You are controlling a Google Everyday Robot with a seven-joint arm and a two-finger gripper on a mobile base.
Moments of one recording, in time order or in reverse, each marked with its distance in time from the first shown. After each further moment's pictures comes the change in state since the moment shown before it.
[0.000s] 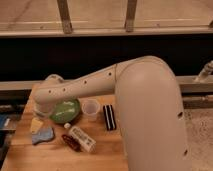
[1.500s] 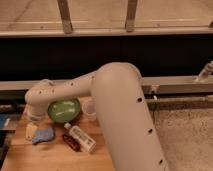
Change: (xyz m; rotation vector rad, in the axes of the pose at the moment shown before) arm 0.001 0.009 0.071 -0.128 0.073 -0.072
